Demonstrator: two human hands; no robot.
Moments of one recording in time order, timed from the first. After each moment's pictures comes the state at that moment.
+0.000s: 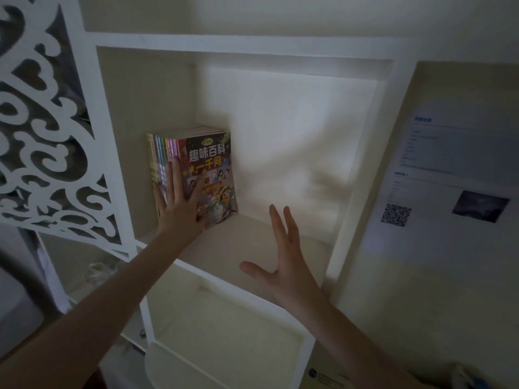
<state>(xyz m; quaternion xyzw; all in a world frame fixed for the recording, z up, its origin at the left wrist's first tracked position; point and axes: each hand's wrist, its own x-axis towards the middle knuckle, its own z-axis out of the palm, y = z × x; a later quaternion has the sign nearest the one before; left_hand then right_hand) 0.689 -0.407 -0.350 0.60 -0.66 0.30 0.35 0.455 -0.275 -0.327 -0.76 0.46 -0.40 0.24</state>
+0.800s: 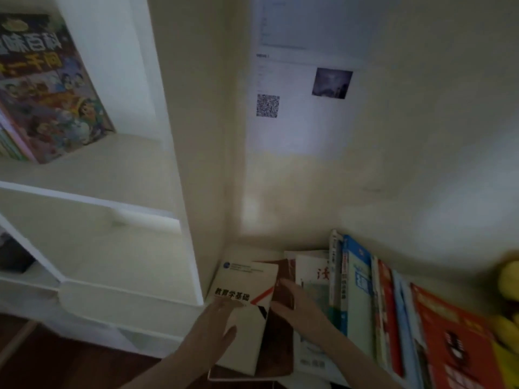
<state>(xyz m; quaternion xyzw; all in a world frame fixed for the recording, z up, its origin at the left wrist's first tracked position) 0.452 -0.145 -0.562 0.47 -0.83 -0.28 0.12 0.245 -0.111 -0.505 -0.52 0.67 -0.26 0.46</state>
